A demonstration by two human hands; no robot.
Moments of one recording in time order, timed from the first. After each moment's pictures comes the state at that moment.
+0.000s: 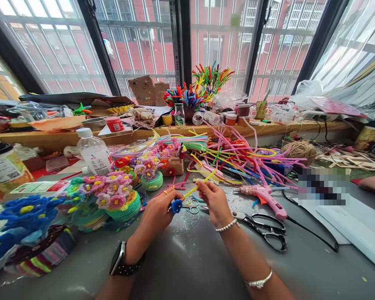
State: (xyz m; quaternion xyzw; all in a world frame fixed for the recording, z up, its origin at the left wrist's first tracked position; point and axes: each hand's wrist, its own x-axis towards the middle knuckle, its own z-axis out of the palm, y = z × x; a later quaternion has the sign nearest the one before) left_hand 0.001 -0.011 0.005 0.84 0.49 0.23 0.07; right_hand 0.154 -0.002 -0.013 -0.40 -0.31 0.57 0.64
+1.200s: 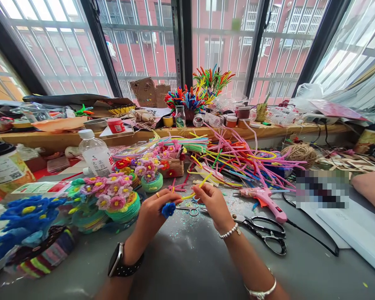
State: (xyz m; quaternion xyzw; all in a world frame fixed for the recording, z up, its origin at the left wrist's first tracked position) left_hand -0.006 -0.011 0.001 0.82 0.41 0.39 0.09; right_hand 0.160 -0.009 -0.007 -0.47 -0.49 0.48 0.56
